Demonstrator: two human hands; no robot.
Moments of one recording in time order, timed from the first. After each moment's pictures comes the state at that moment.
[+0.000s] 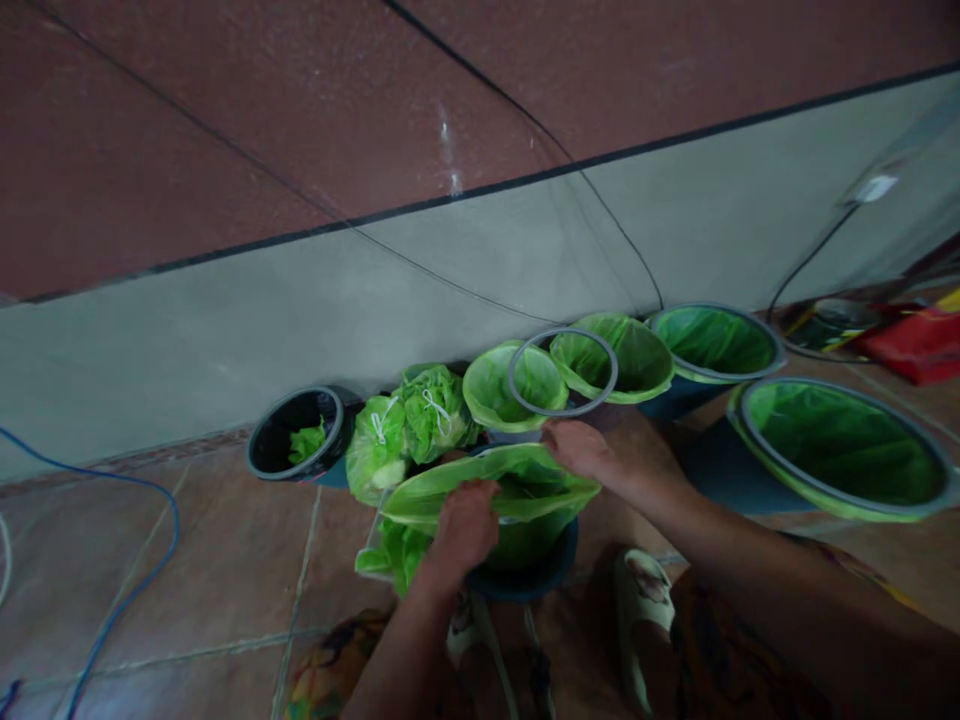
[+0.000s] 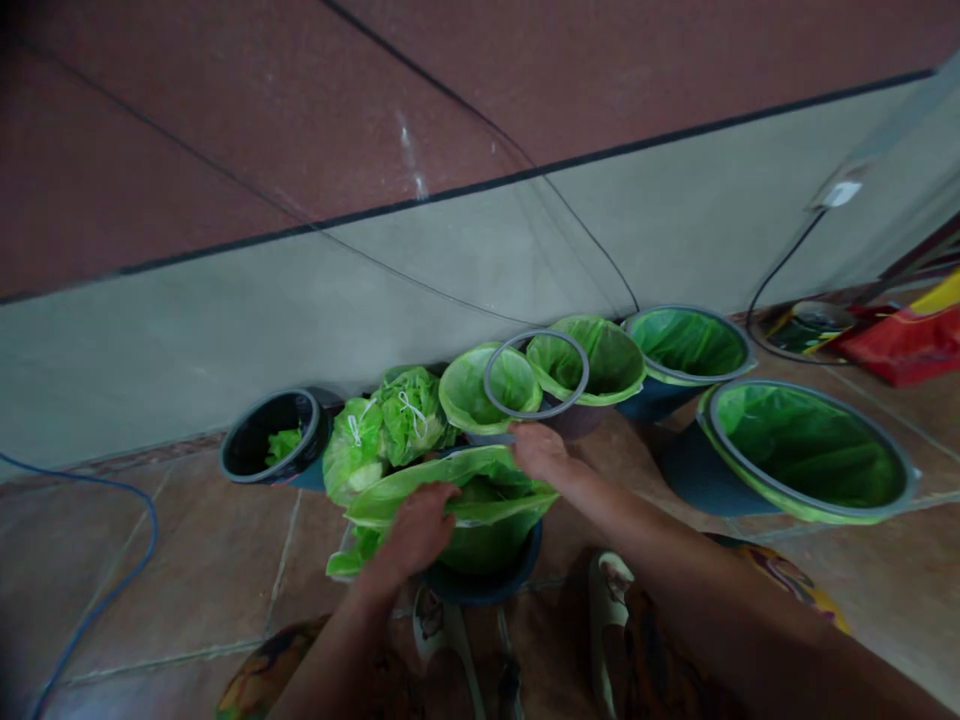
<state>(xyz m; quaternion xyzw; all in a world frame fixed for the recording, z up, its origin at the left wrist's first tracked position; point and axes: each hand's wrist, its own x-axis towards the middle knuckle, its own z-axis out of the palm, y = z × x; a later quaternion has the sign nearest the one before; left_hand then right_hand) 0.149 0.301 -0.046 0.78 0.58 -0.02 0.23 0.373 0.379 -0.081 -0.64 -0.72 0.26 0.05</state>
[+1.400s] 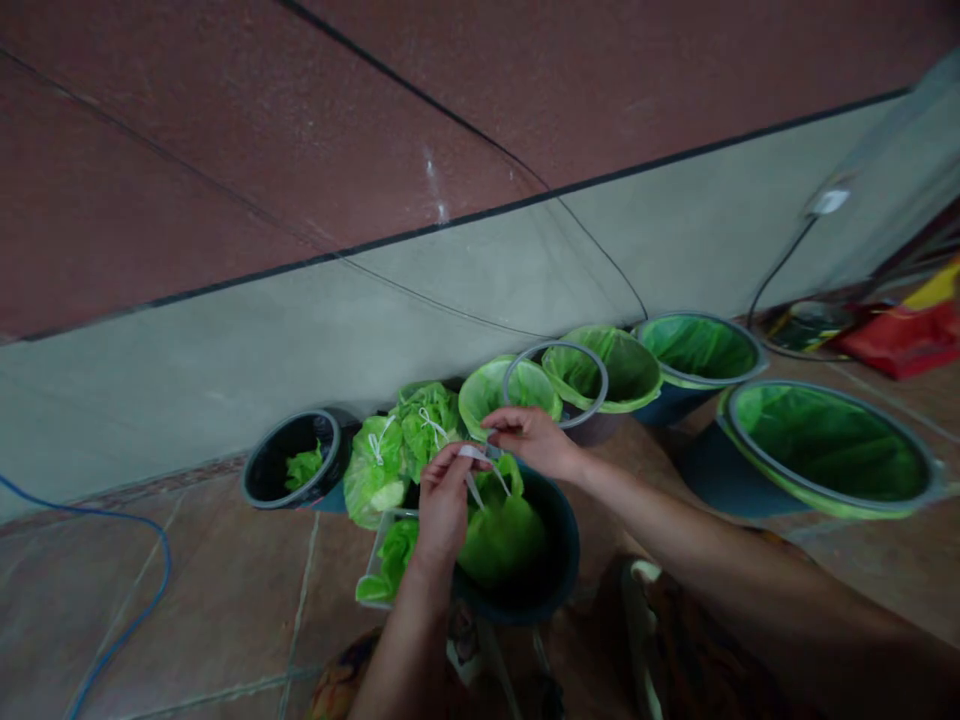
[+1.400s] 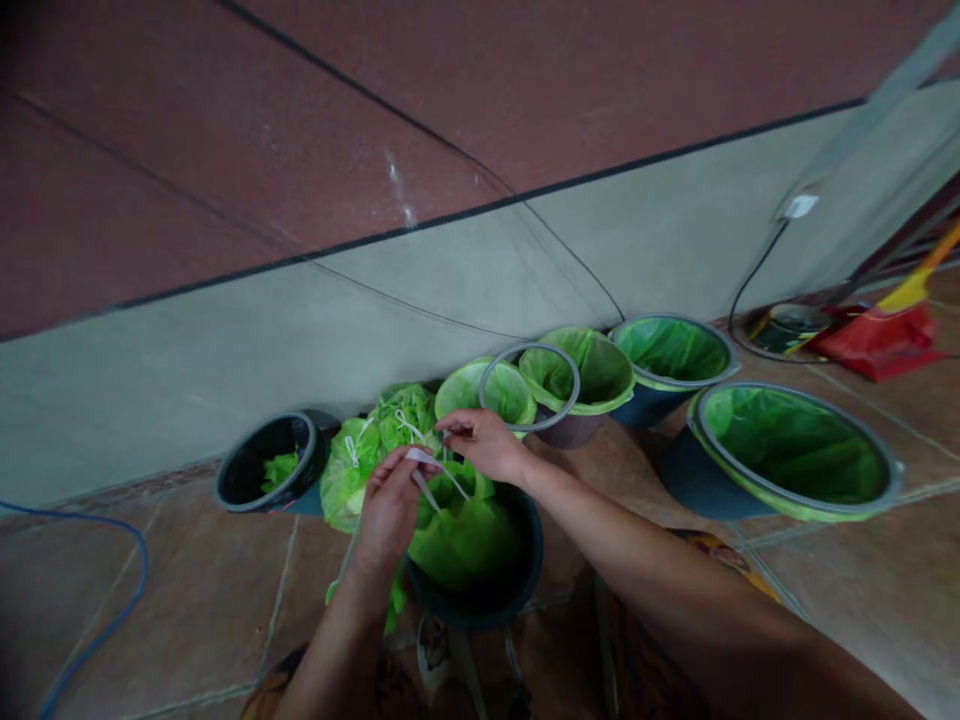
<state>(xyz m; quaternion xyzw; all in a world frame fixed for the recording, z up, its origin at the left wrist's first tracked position) 0.161 0.337 -0.008 0.40 0.46 0.56 0.56 0.321 0.391 -0.016 -0.45 -0.65 0.47 0.39</state>
